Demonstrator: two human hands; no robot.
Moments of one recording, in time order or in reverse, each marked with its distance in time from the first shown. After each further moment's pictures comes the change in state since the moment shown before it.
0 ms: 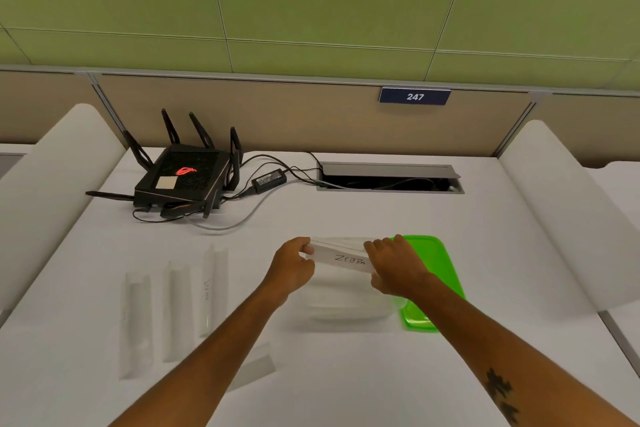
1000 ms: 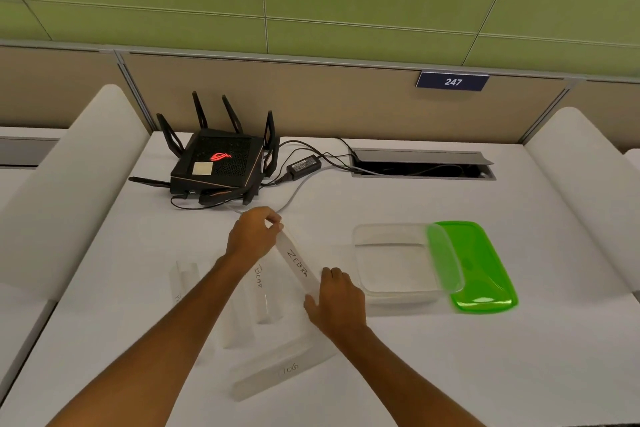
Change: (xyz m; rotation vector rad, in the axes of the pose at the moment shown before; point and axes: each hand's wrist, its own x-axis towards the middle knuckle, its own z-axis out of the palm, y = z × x) left_hand 0.050 -0.081 -0.176 0.393 0.228 0.169; right_hand 0.041 -0.273 -0.018 0.602 0.135 0.378
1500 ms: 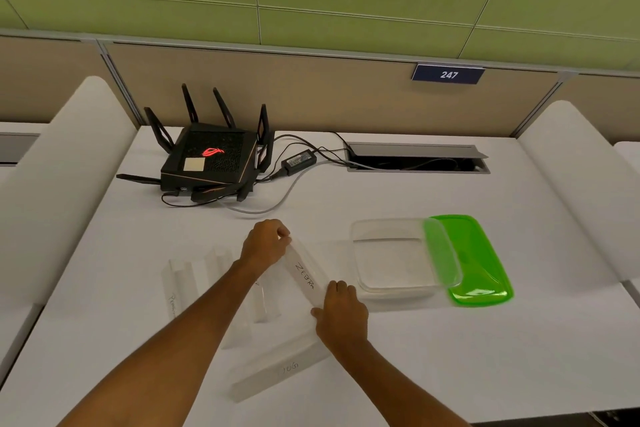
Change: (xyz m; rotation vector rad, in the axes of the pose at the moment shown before) left_hand 0.007 -0.010 0.045 0.043 -0.149 -0.029; right_hand -0.015 0.014 0.036 -0.062 -0.070 0.172
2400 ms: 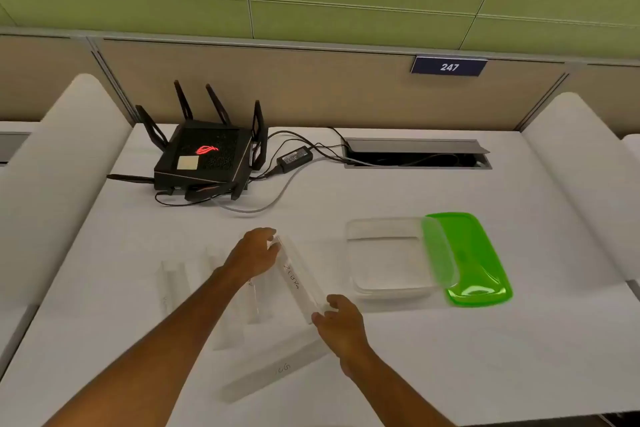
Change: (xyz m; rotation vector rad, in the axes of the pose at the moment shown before) left_hand -0.010 -0.008 -0.002 0.086 -0.181 -0.040; right_hand -0.017 0.014 -0.025 1.014 -0.320 0.460
